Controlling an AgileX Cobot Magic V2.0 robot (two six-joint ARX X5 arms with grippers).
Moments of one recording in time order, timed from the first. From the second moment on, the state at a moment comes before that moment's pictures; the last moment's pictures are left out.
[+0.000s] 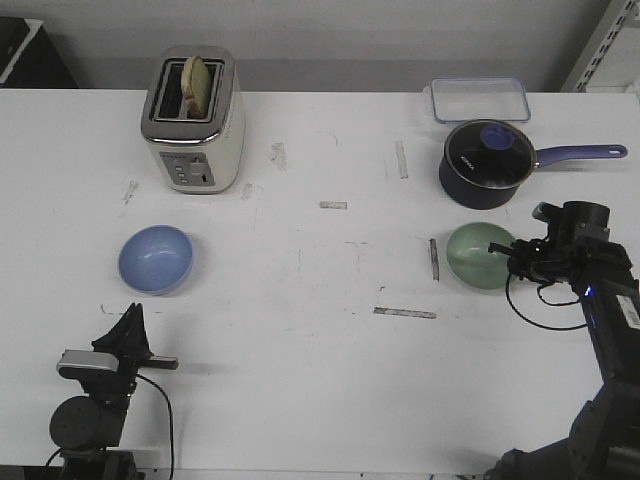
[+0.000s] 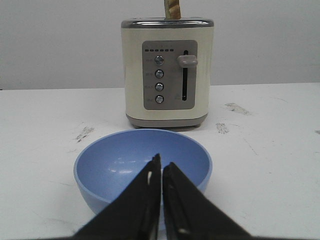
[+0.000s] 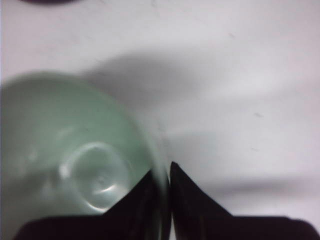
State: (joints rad) left arm -0.04 0.01 0.03 0.14 0.00 0.01; right arm -0.26 1.58 1.18 -0.69 -0.30 0.13
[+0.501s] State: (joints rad) left arm -0.04 0.01 0.03 0.14 0.00 0.01; right arm 0.17 1.52 1.18 -0.49 -0.34 0.35
